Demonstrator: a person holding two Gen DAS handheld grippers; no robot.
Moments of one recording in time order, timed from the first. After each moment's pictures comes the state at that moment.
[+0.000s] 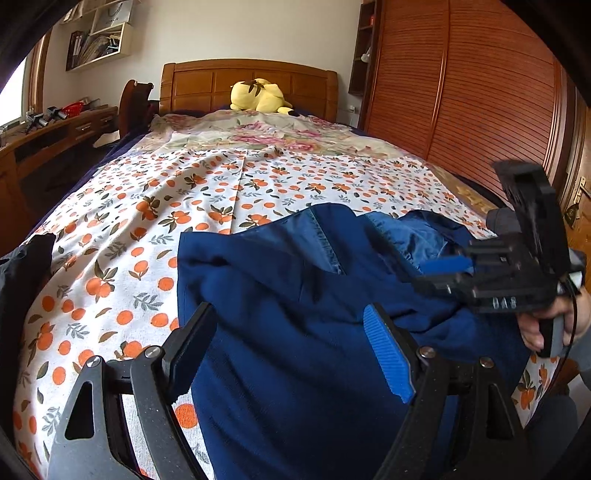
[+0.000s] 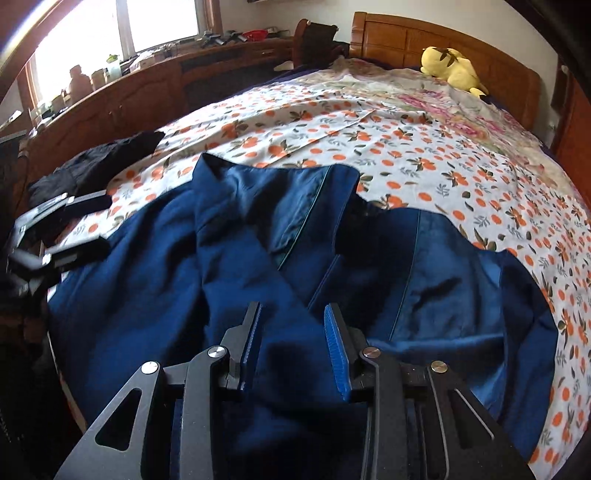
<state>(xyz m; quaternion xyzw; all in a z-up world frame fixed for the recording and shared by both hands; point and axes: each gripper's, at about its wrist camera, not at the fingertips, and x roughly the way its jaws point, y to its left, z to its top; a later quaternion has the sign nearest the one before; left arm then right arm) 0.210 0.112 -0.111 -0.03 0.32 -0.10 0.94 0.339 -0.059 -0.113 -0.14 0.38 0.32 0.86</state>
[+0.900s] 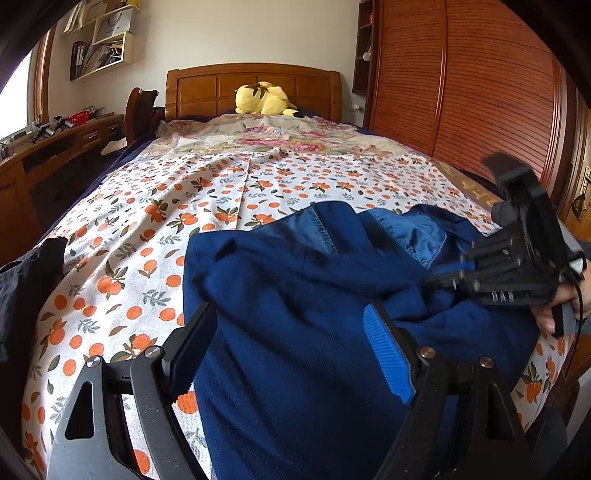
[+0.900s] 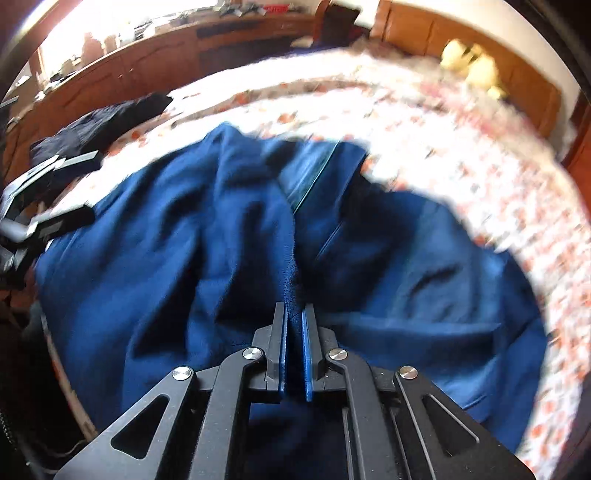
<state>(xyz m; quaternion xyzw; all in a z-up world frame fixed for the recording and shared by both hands) 0.197 0.105 -0.108 -0.02 0.31 -0.08 0.95 0.350 -0.053 -0.088 -0.19 0.39 0.32 0.84</state>
